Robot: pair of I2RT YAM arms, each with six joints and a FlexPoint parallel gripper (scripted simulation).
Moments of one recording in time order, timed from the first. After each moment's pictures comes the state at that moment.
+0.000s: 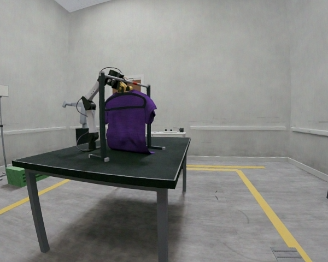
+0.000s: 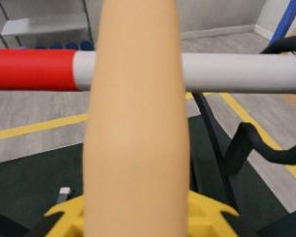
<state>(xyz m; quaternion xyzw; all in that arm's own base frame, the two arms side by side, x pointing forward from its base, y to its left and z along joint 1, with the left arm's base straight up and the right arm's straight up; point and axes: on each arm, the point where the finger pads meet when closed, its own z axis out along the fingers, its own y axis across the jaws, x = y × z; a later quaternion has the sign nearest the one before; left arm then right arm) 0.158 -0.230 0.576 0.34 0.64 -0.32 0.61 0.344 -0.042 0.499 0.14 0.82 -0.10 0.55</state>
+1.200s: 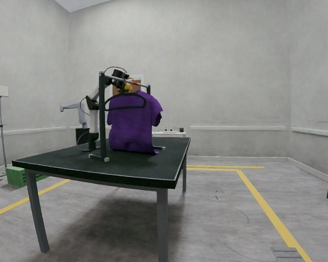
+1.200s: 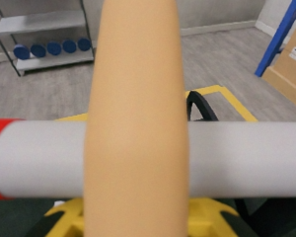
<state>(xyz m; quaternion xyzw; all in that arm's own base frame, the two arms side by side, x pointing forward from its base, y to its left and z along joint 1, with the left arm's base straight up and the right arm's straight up) 0.158 -0.230 0.576 0.34 0.64 -0.32 0.61 0.393 -0.059 0.490 0.14 0.82 -0.09 0.55</state>
